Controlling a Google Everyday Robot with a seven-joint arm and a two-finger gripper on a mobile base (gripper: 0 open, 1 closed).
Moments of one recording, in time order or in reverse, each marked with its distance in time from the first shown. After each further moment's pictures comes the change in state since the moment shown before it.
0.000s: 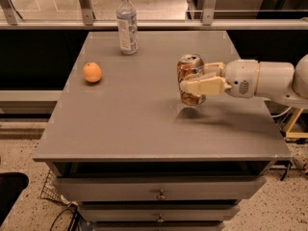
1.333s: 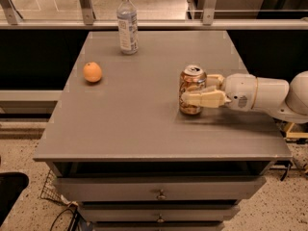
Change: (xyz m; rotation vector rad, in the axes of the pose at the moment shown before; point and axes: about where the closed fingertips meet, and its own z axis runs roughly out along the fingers) arm 0.034 0.002 0.002 -0.058 -0.062 -0.020
